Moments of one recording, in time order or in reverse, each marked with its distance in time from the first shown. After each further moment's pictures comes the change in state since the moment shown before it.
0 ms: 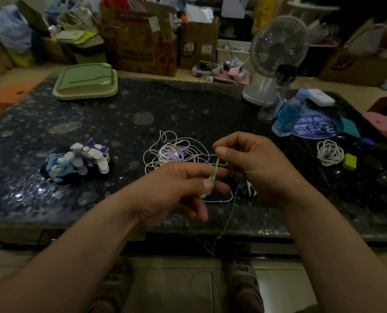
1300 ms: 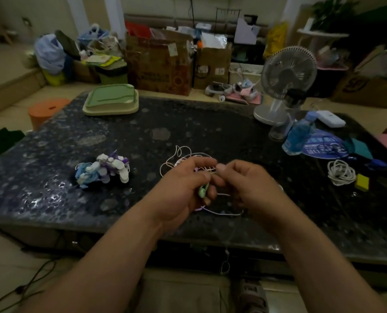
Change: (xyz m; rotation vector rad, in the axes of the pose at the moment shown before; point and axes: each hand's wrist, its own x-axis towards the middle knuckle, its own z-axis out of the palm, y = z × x) left_hand 0.000 0.001 0.003 -0.360 0.260 0.159; right_hand -0.019 -0.009 0.033 0.014 -0.024 0.095
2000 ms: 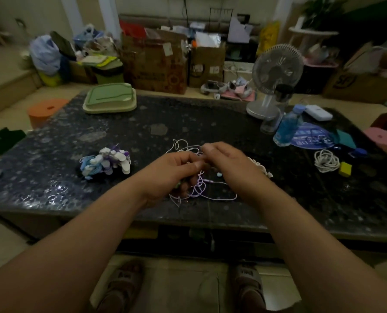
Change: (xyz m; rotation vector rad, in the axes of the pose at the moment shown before) left_hand -0.016 0.013 -0.022 0.478 -0.057 -0.024; right_hand -0.009 -0.009 0.012 -0.203 -0.011 -0.107
